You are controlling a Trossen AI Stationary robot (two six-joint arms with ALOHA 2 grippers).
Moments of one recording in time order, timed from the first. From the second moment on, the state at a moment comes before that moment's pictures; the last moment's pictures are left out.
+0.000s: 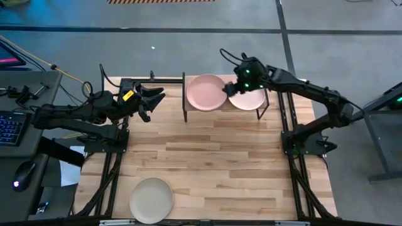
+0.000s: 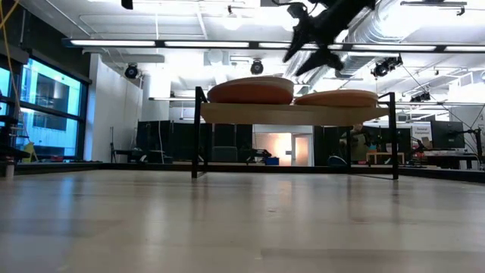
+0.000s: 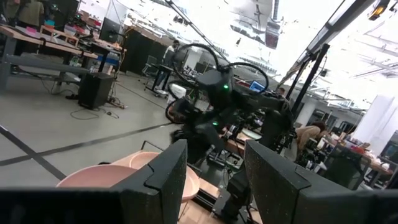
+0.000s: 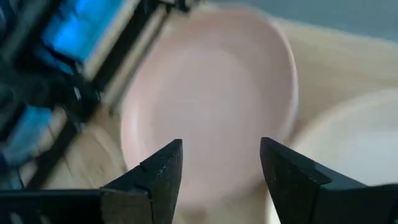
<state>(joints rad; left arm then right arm) -0.01 0.74 0.75 0.18 -0.42 -0.32 -0.49 1.40 1.32 -0.65 -0.13 0.60</state>
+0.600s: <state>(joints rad) -0.01 0.74 0.75 0.18 -0.46 -0.34 -0.24 1.00 0.99 -0.80 0.12 0.55</state>
